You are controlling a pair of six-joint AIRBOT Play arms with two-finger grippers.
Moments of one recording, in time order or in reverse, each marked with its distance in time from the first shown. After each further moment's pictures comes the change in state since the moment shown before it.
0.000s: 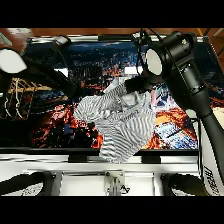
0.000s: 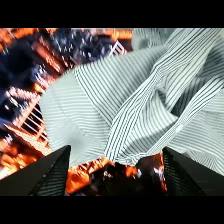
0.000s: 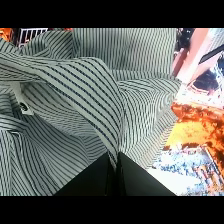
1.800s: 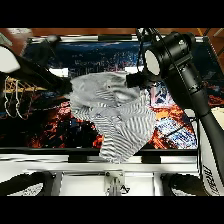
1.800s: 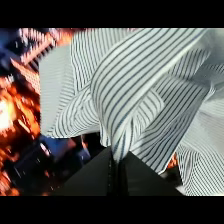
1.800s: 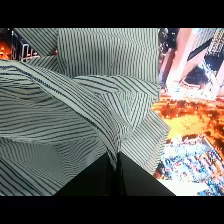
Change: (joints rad) left arm -0.028 0.058 0.002 0.092 -0.089 -0.277; right arm 0.000 -0.005 0.000 -0.069 -0.048 0.100
